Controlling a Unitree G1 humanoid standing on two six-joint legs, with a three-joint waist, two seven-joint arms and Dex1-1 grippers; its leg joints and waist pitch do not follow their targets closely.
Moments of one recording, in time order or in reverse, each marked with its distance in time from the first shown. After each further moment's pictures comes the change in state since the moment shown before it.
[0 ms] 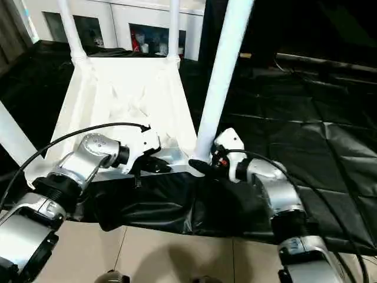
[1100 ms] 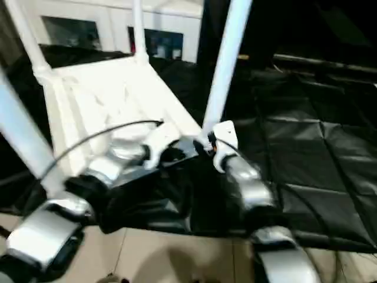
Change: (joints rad) left arm -0.035 -0.113 0.042 0.089 0.044 -0.003 0.216; right arm -0.028 0.070 -0.016 0.094 -0.093 -0.084 -0.268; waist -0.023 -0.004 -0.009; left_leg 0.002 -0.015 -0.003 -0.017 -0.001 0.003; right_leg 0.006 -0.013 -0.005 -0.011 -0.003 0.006
